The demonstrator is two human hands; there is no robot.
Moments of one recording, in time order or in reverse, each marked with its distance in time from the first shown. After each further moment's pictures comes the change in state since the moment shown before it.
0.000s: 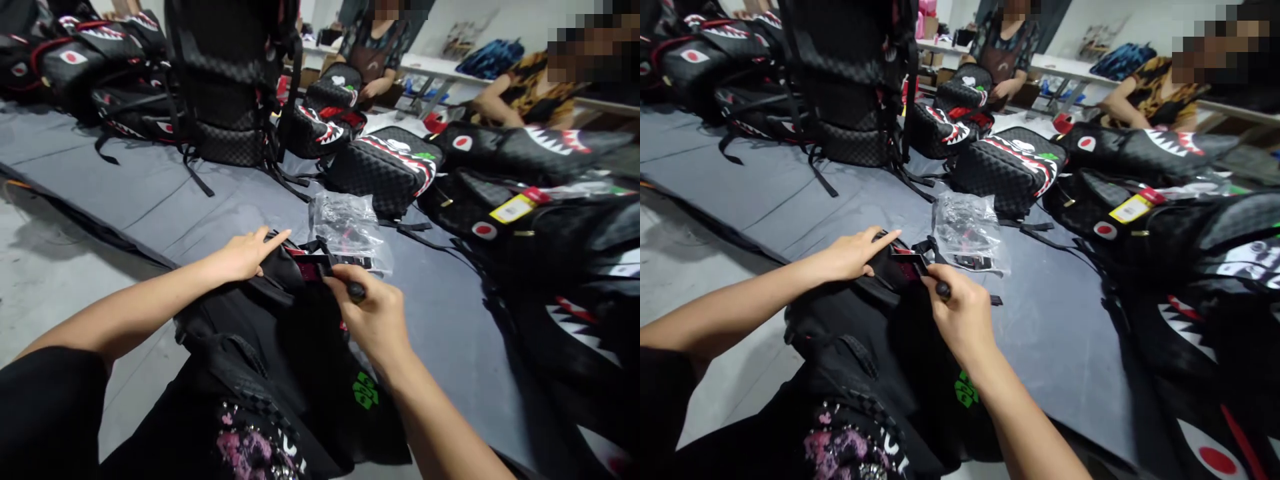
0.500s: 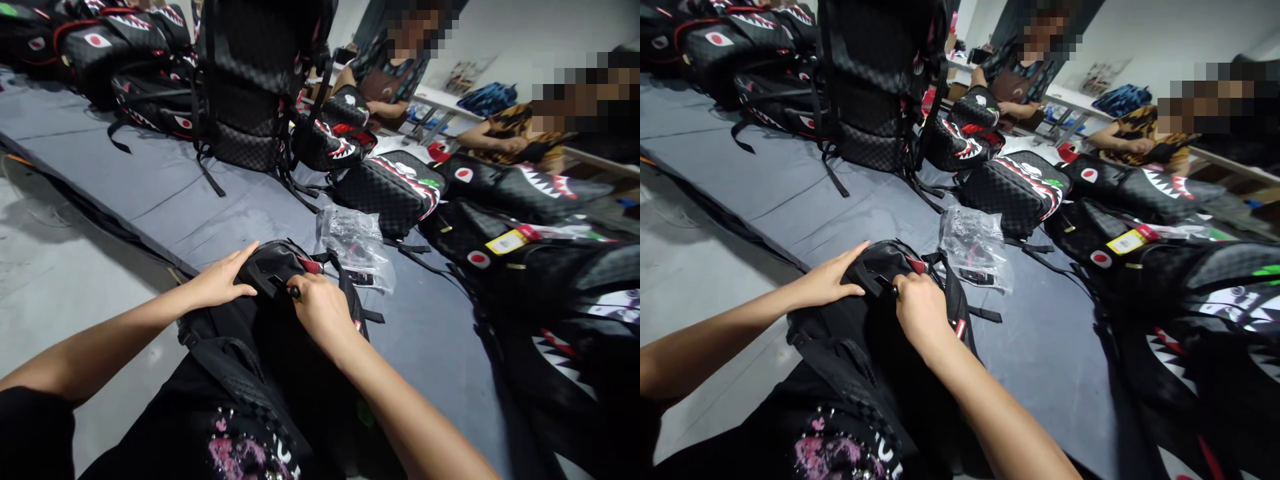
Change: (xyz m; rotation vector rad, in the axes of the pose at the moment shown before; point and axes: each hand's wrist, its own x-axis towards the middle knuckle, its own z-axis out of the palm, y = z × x) left_hand -0.059 -0.051 0.062 -0.659 0.208 -0.066; right_hand 0.029 -0.047 0.053 -0.508 -0.665 -0.036
